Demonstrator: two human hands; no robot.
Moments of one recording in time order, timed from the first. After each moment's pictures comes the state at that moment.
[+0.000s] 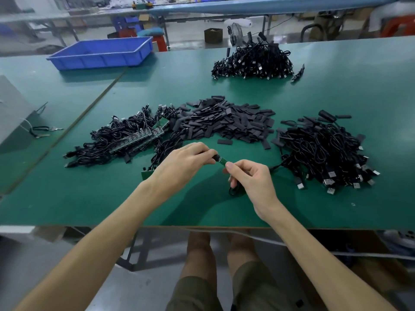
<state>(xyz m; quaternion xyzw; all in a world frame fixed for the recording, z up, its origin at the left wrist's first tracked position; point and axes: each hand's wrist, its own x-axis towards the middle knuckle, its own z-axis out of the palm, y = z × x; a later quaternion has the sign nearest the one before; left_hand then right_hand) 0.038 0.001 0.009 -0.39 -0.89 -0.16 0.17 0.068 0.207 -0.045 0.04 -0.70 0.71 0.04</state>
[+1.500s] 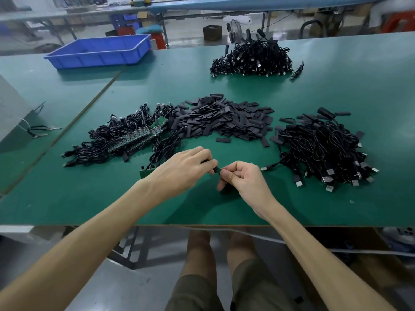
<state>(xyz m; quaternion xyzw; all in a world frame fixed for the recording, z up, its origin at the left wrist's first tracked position) 0.051 0.007 0.025 -0.45 -0.89 -0.03 0.11 0.067 0.208 -0.045 0.07 -0.74 0.67 -0.05</state>
